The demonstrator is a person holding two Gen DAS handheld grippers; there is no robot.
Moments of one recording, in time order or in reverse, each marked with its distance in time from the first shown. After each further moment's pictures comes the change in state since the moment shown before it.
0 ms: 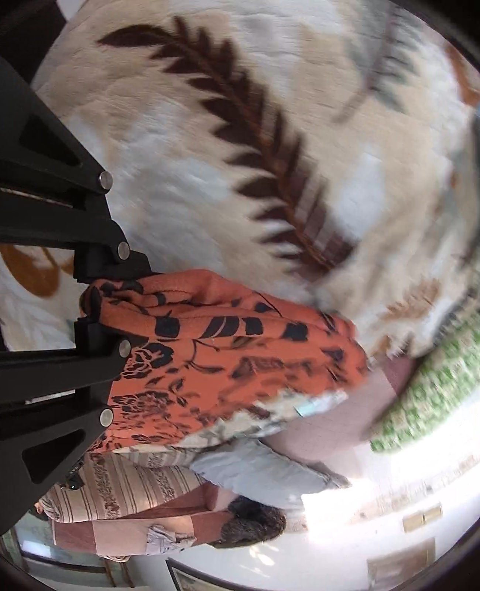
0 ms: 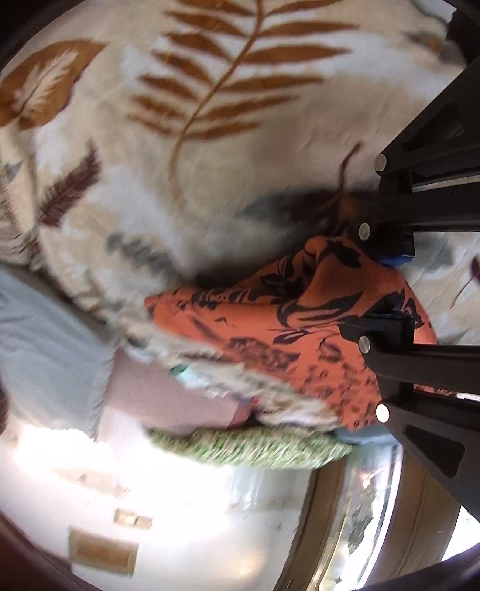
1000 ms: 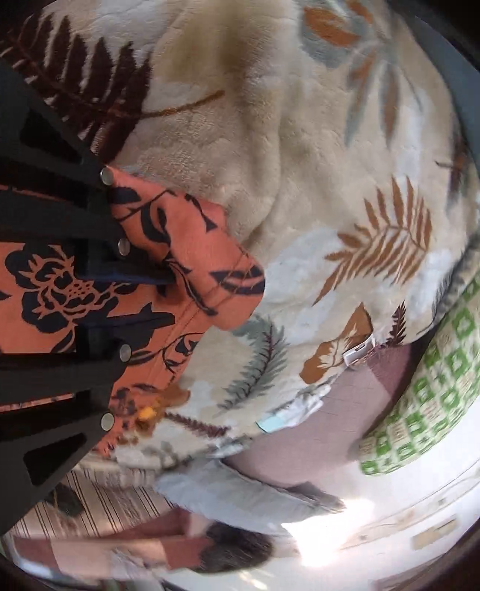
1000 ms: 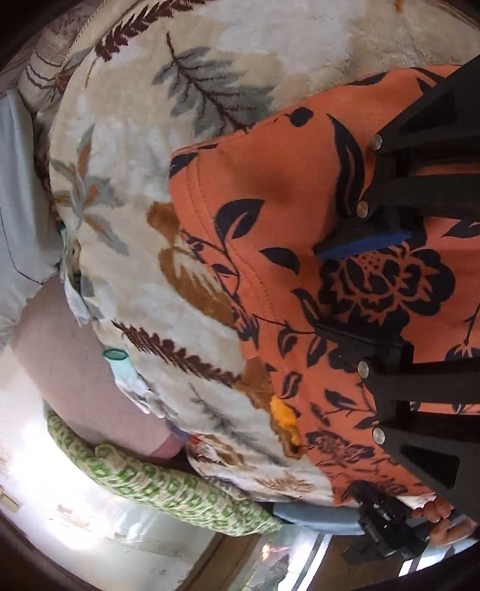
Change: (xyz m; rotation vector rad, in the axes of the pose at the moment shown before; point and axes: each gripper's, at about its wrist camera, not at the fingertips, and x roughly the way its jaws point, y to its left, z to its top) left arm 0.091 -0.077 0.123 0.054 -0.076 0.041; right arm 0.135 0.106 0.065 -0.408 0.073 -0.209
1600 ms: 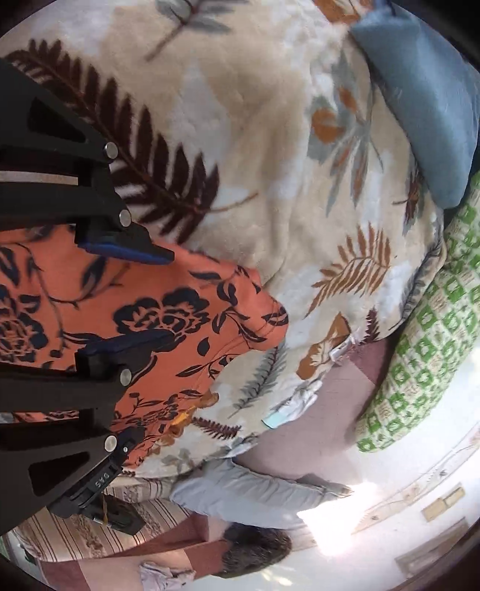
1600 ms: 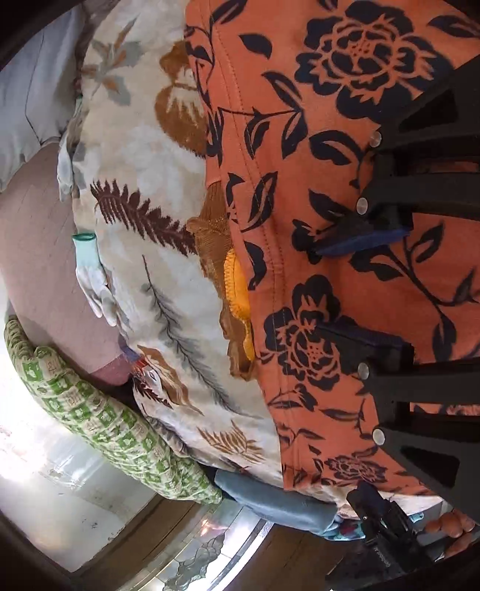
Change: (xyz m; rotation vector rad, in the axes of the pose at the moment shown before) left arm -0.077 0.011 -0.048 0.101 -0.103 0.085; right arm 0.041 0.110 -0.031 -0.233 0.016 0.105
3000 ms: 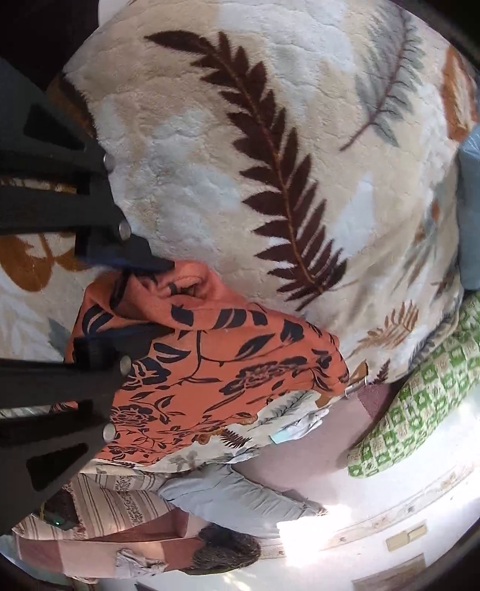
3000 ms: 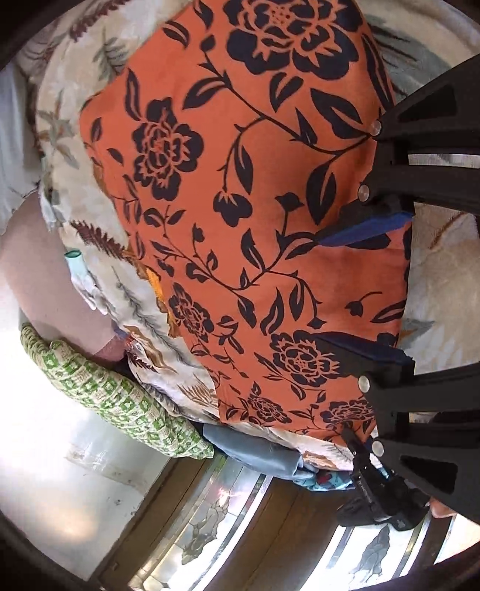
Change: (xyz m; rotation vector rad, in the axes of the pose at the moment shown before) left arm -0.016 0.040 -0.093 -0.224 0.037 0.011; right arm -0.092 -0.021 -0.106 0.119 0.023 0.138
